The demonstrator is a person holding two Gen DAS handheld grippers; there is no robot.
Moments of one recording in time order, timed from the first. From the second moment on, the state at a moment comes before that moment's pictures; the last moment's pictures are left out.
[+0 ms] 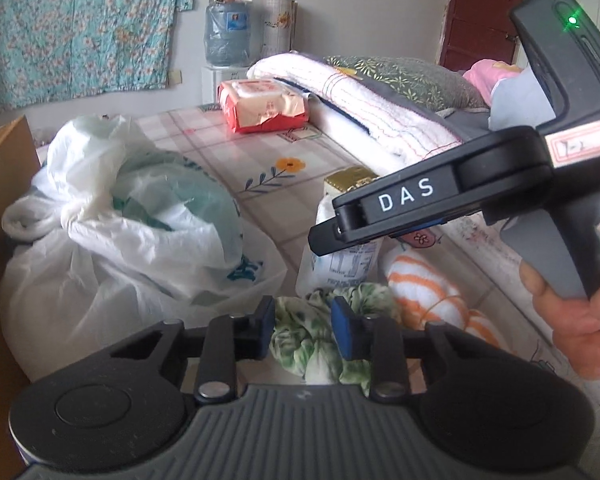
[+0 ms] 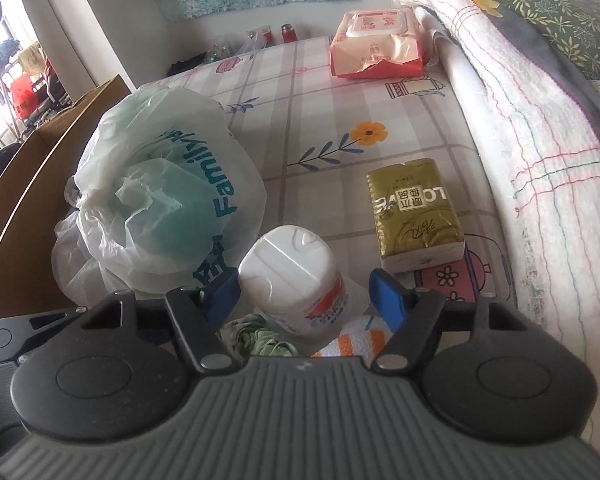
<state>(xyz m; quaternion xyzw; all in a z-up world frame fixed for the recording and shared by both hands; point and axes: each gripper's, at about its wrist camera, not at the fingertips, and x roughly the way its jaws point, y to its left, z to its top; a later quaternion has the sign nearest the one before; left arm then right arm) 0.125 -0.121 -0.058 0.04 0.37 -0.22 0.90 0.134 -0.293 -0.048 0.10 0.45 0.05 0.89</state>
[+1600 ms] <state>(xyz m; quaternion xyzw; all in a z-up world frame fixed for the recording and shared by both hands) 0.132 -0.141 -0.063 0.06 0.35 -0.22 0.91 0.149 -0.295 -0.033 0.06 0.45 0.07 0.89</state>
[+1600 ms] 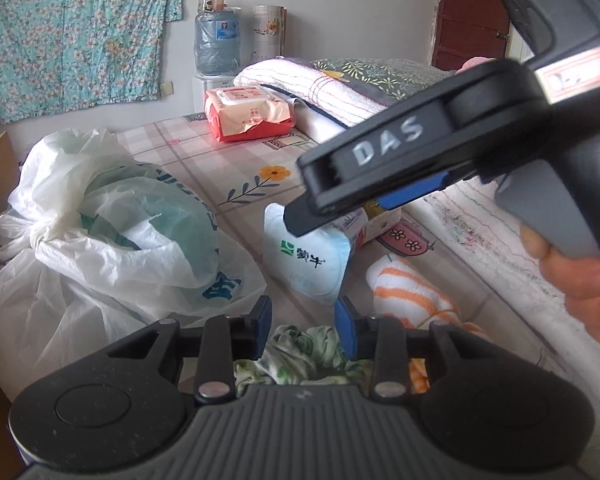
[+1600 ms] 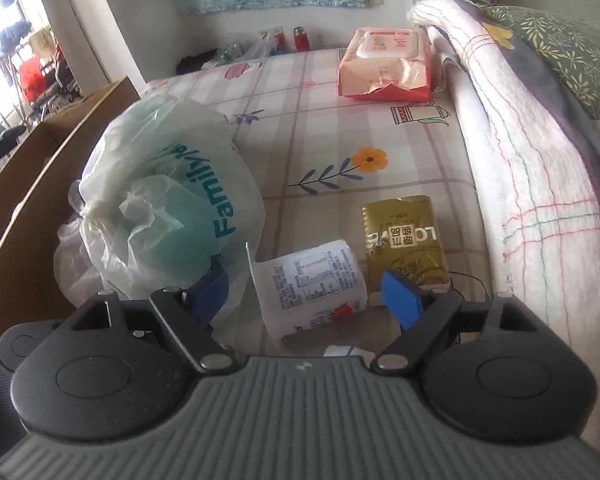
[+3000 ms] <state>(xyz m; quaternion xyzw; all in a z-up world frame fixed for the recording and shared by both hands) 0.159 -0.172 -0.057 0.06 0.34 -0.25 0.90 0.140 -0.366 -0.053 0.33 0.45 0.08 0.83</state>
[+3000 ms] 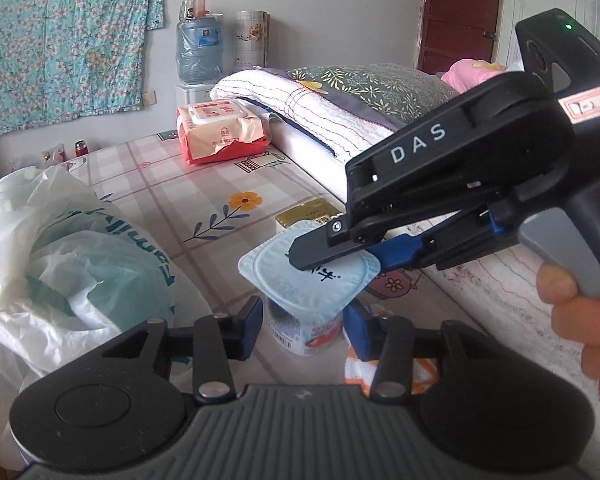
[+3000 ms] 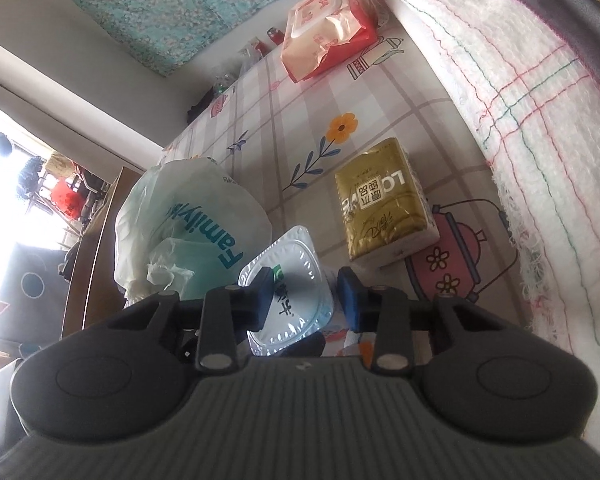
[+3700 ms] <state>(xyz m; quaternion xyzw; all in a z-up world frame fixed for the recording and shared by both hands) 0.139 -0.165 -0.035 0.04 0.32 -0.25 0.91 0.122 -0.350 -0.024 0.30 0.43 0.07 0.85</state>
